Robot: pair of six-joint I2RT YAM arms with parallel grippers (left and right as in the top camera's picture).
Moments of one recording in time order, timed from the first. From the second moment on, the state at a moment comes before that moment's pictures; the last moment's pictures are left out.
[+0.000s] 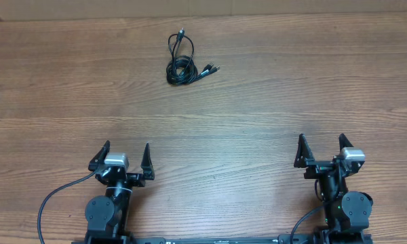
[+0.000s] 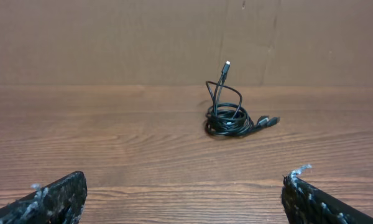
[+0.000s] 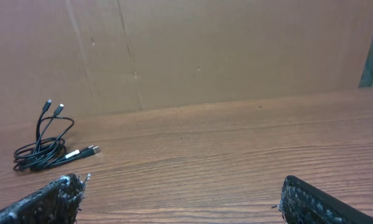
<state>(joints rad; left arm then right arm) -0.07 0.02 0.01 -0.07 0.01 -0.05 0.02 0.01 0.02 -0.03 -0.01 0.12</state>
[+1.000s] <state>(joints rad) -0.07 0.23 0.63 -0.19 0.12 -0.07 0.02 0.01 0.02 -0.03 -0.01 0.12</state>
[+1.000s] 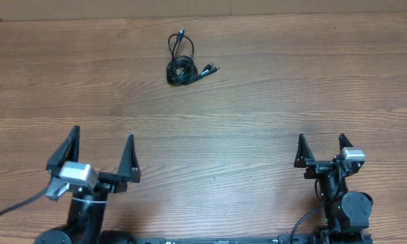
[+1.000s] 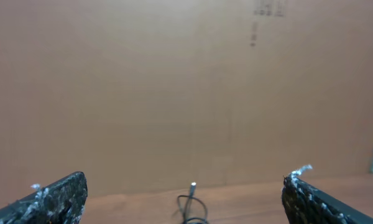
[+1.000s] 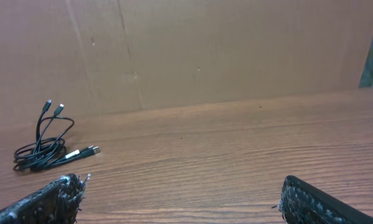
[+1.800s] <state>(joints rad) -0.07 1.15 1.59 -0.87 0.44 -0.07 0.02 0.01 0.02 -0.03 -0.01 0.12</state>
